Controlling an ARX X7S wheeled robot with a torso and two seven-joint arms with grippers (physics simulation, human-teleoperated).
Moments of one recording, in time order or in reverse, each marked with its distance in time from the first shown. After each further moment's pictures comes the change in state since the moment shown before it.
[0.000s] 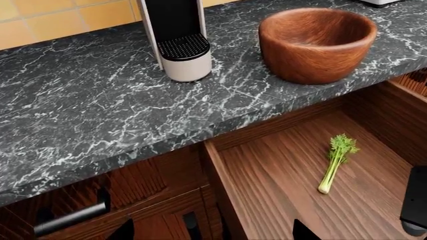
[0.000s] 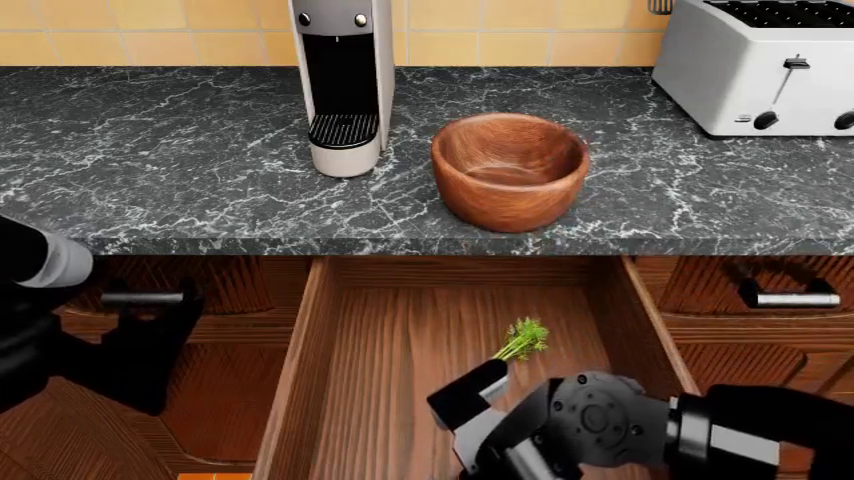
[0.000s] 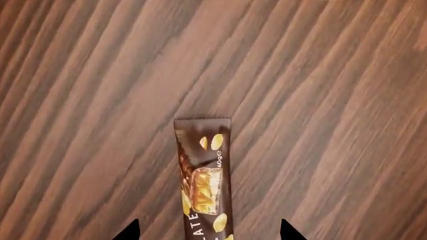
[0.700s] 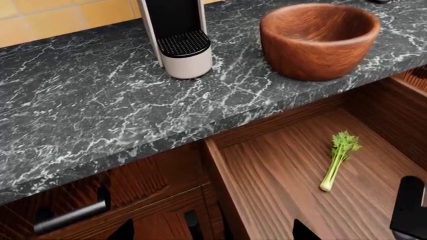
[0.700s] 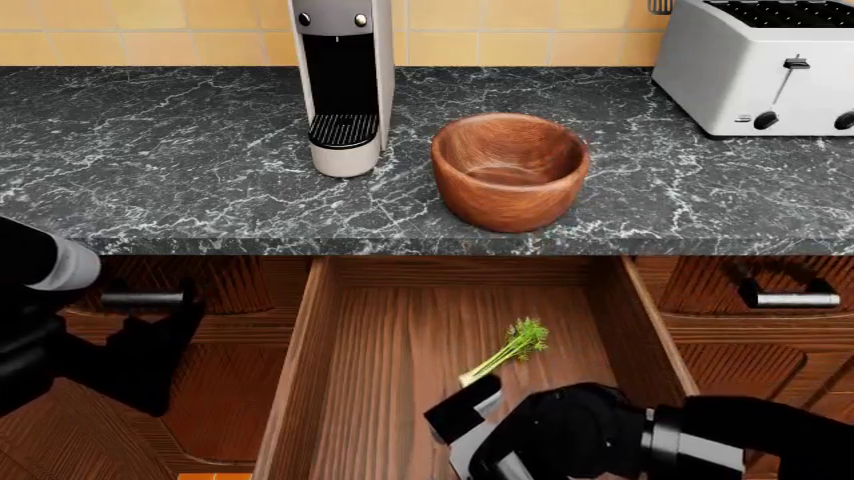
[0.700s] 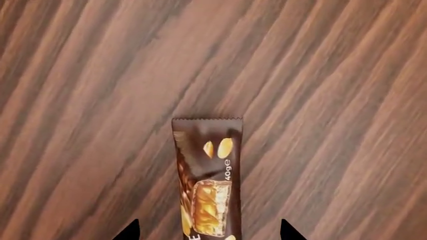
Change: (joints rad) left arm -0.005 0.019 0.009 -0.005 0.022 -0.017 0.004; right arm -0.043 -0.057 -0.040 0.116 -0.089 0.006 -0.104
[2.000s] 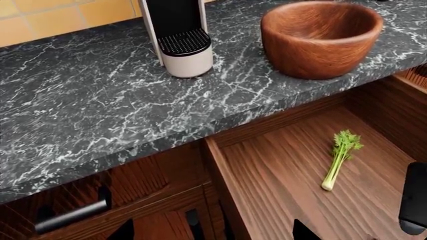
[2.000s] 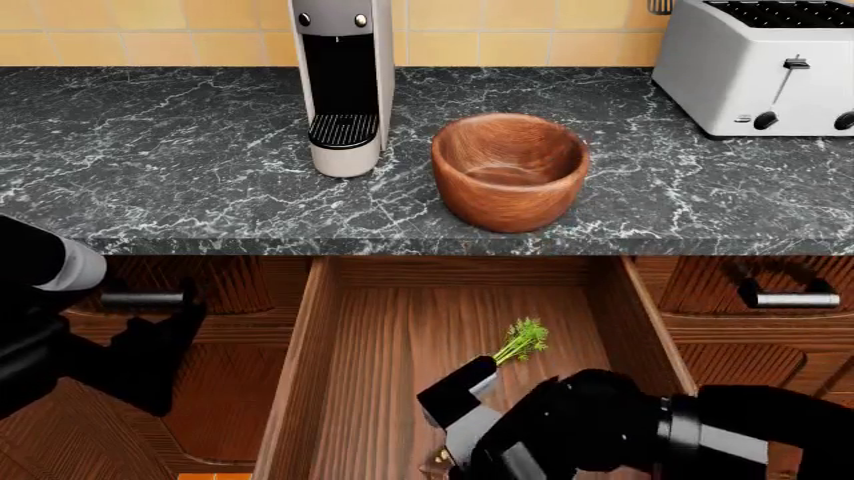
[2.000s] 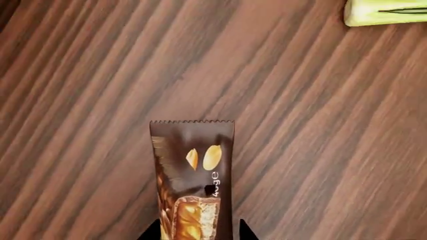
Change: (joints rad) left arm -0.023 0.016 0.016 -0.002 0.001 -0.019 -0.016; right arm 0.040 0.035 0.033 -0.096 -0.014 -0.024 -0.014
